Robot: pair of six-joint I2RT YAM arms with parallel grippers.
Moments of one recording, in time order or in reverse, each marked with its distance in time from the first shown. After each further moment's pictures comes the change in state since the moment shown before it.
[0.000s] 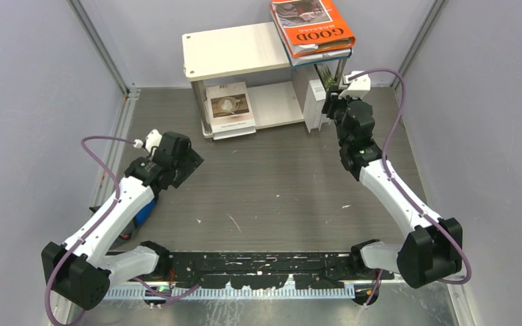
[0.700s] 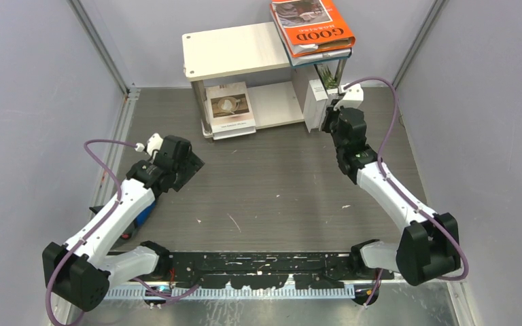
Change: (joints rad) left arm 0.000 -0.012 -0.053 0.022 0.019 -0.006; right arm 0.000 -0.017 -0.091 -0.098 -0.032 0.117
